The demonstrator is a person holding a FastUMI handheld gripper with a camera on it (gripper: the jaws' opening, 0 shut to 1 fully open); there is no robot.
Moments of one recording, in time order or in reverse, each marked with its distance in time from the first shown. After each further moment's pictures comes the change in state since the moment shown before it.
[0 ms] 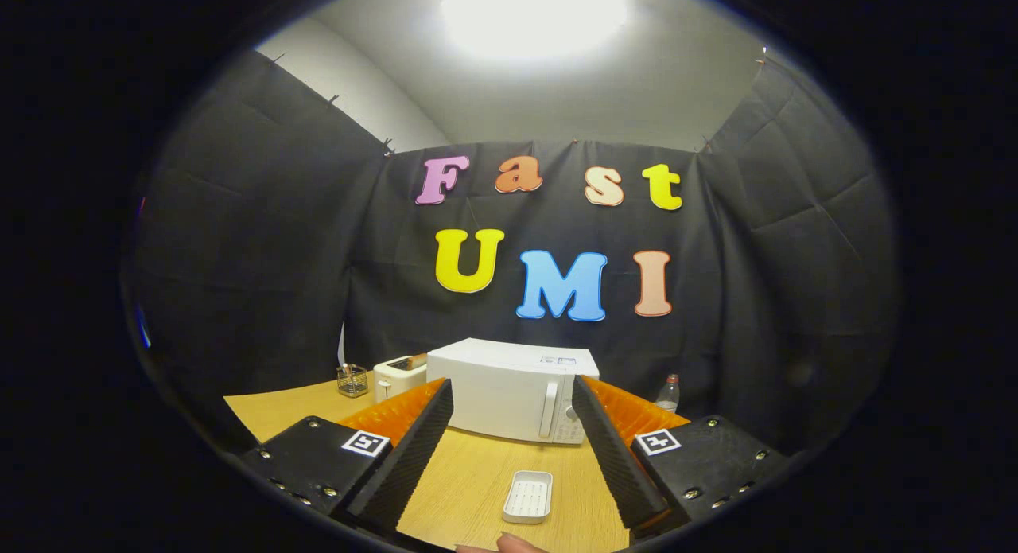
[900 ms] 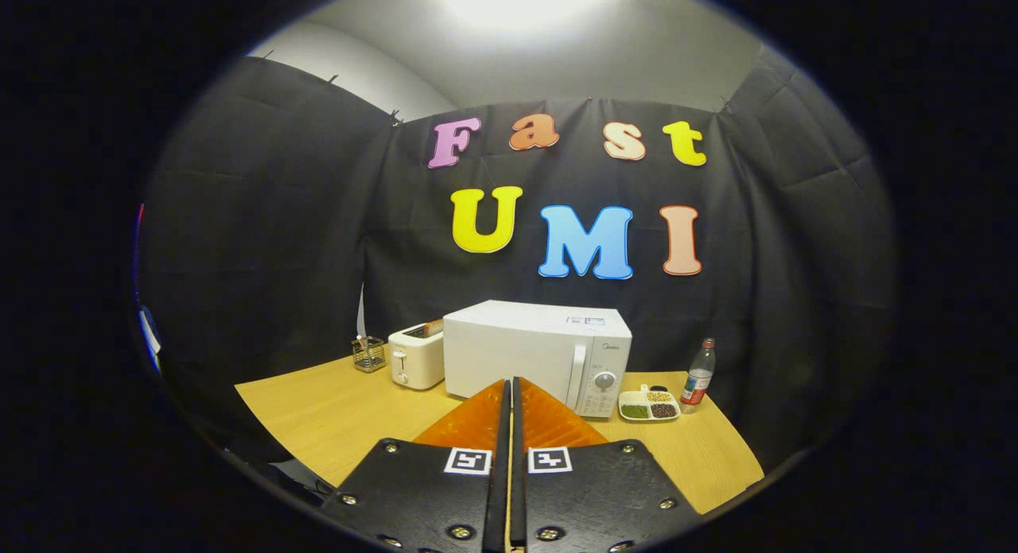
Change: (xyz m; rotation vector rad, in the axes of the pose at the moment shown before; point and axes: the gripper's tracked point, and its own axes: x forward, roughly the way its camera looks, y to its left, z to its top) arm 0.028 0.012 -0.043 0.050 0.135 0.089
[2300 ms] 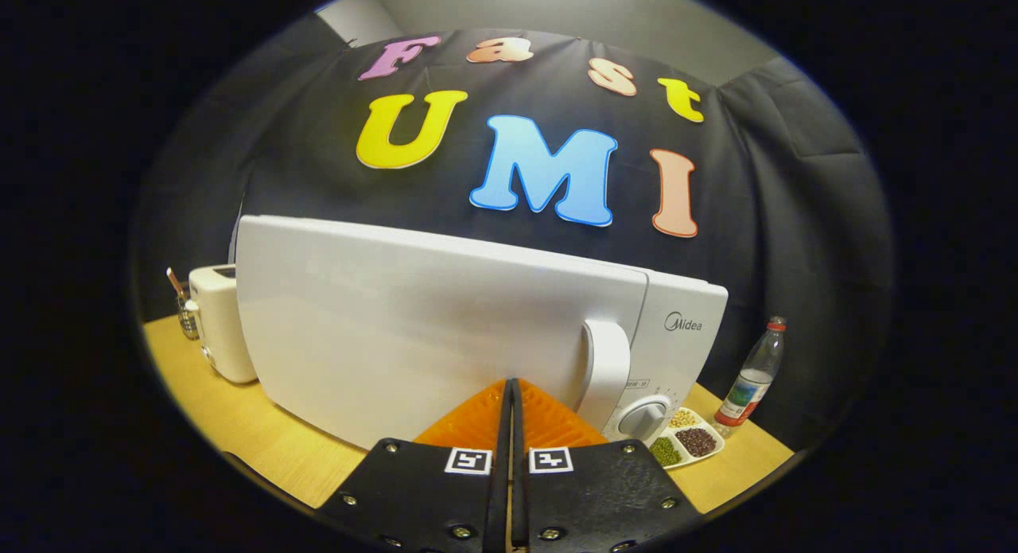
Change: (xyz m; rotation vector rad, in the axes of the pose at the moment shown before) arm 0.359 -0.091 -0.145 -0.146 0.106 -0.306
